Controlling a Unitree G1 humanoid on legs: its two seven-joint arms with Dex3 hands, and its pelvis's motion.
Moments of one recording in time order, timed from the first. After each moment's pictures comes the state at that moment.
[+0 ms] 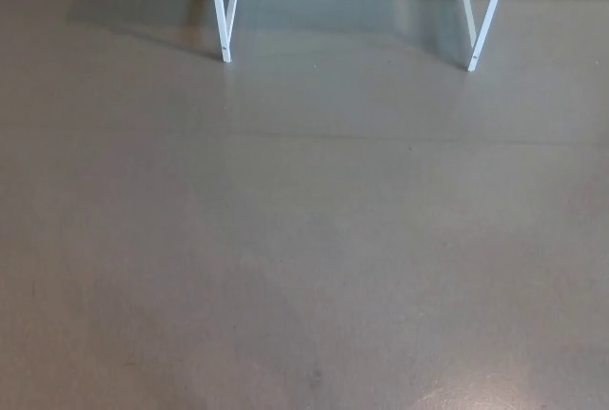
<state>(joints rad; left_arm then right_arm) 0.45 0.26 0.36 0.29 -0.21 0.07 -0.21 0.40 -0.26 -0.16 0.41 -0.01 -0.10 0.16</state>
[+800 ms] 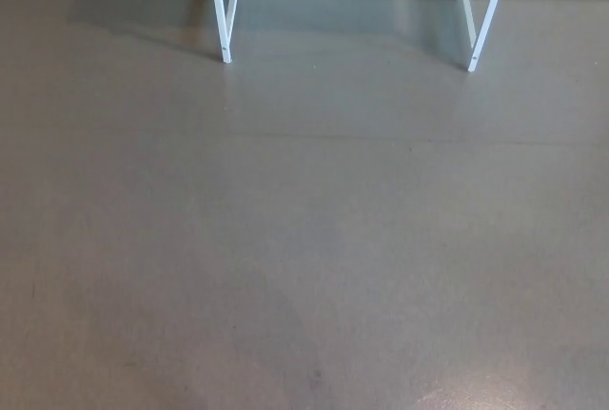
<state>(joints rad) 0.53 0.24 0.40 0.21 -0.33 0.10 -0.32 0.48 -0.25 -0.20 0.34 0.10 -0.17 0.26</state>
